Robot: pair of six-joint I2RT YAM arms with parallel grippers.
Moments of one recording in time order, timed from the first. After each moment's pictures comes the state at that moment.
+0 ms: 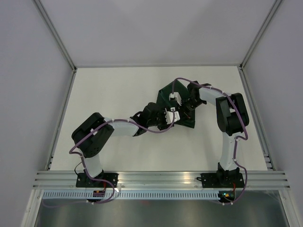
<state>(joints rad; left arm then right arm) -0.82 1.80 0.90 0.42 0.25 0.57 0.26 2.09 1.42 -0.88 -0.76 -0.91</state>
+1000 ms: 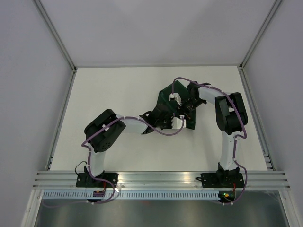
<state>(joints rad) -0.86 1.97 1.05 0.30 0.24 0.80 0.25 2.12 1.45 -0.94 -0.77 -0.91</state>
